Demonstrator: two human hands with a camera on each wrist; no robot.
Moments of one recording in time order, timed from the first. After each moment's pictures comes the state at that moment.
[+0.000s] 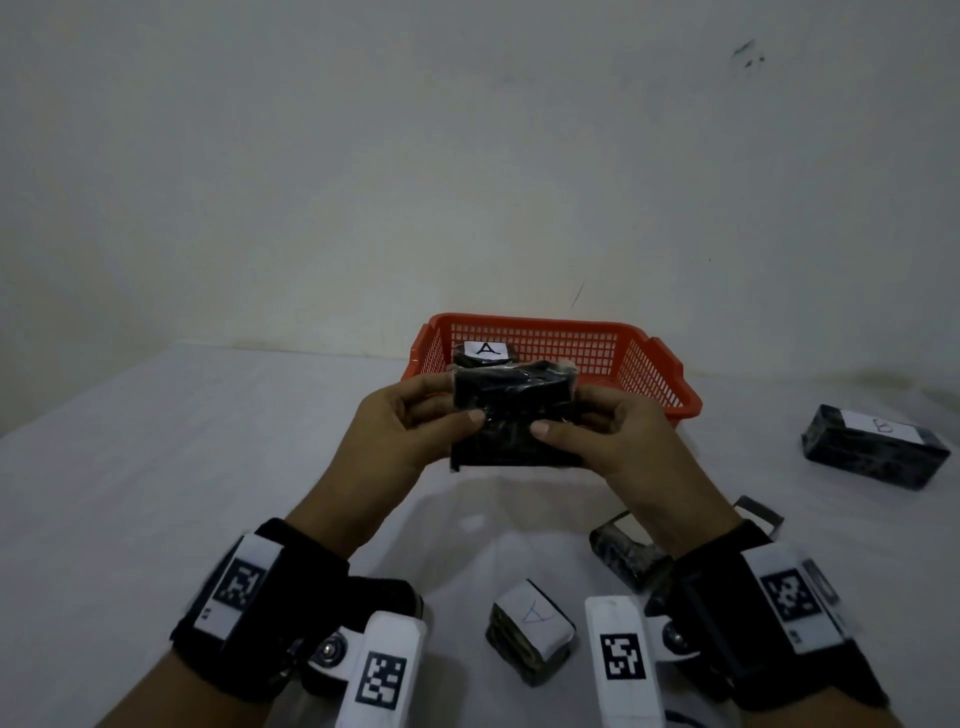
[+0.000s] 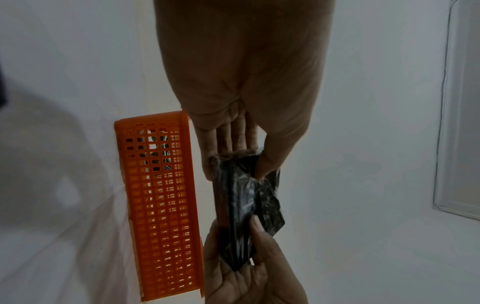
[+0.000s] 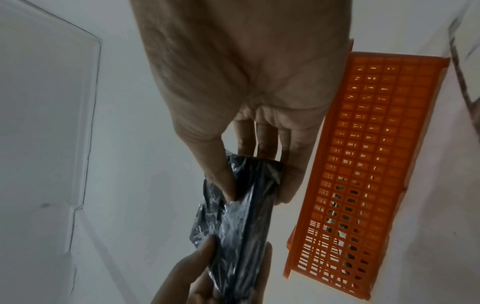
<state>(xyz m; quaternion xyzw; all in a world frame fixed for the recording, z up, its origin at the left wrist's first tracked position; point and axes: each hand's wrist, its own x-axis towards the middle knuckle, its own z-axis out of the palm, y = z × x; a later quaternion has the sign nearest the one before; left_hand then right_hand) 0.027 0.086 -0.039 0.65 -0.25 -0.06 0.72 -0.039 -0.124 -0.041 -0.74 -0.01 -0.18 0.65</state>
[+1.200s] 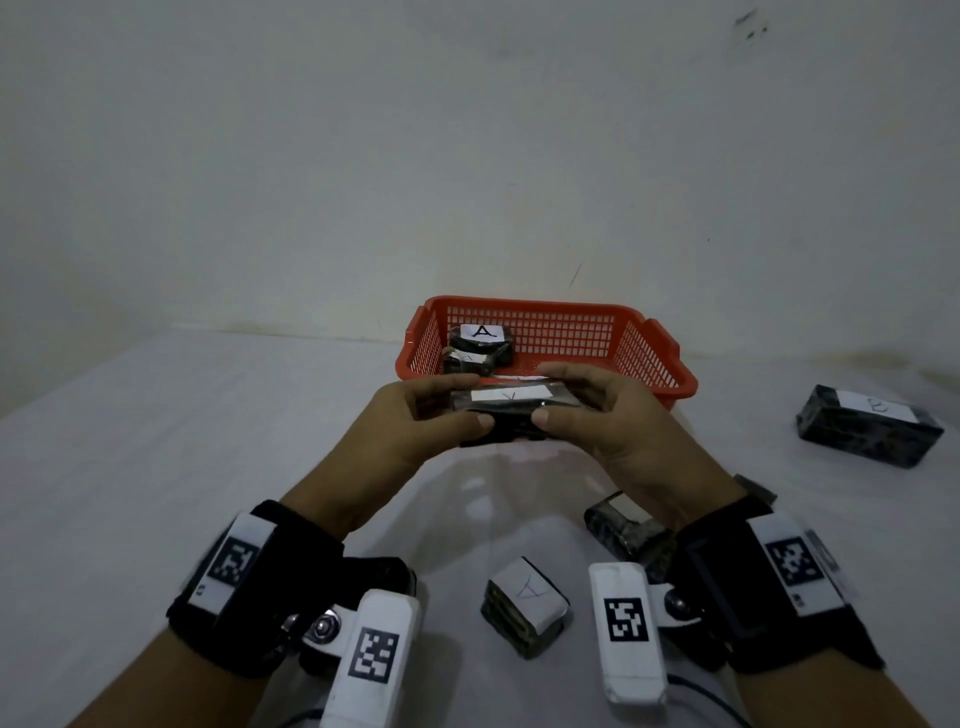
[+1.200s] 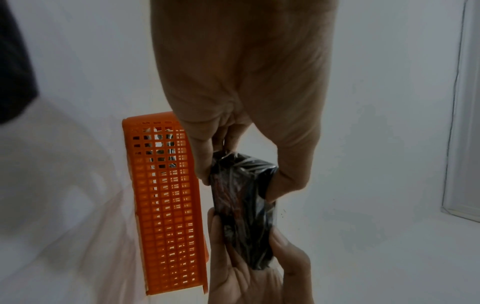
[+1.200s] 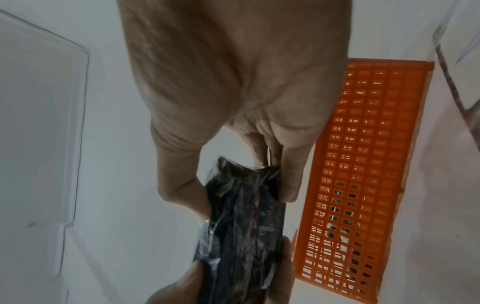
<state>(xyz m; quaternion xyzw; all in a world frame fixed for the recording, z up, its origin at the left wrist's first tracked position) 0.024 0.086 -0.040 0.68 -0.28 -0.12 0.66 -0.036 -0.127 -0.042 -0.71 -0.02 -0.14 0.69</state>
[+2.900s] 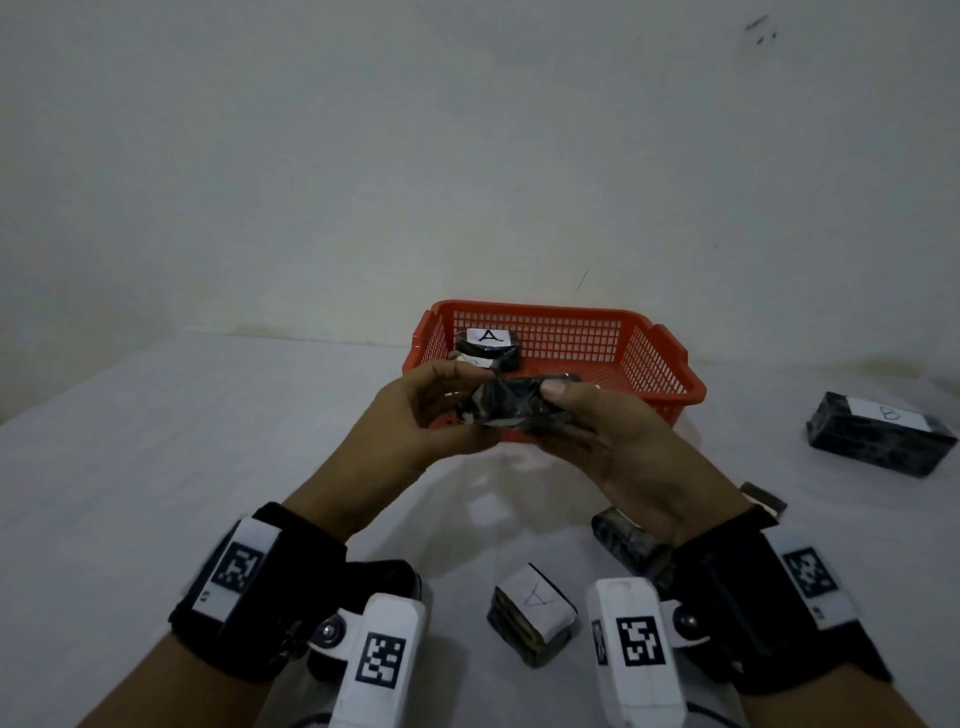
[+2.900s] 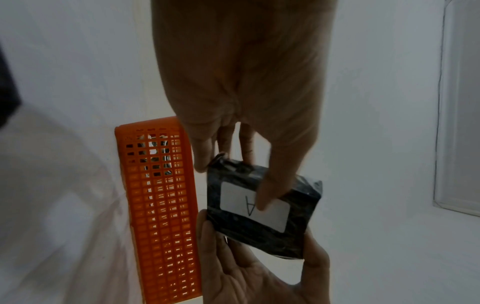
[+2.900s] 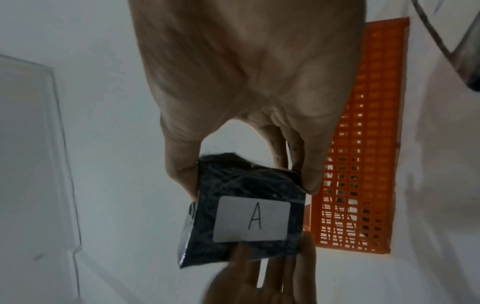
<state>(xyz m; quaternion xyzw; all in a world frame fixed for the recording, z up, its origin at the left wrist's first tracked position) 0.024 0.091 -0.038 0.70 -0.30 -0.08 0.64 -0.044 -0.115 -0.037 -0.64 -0.04 -0.07 0.76</state>
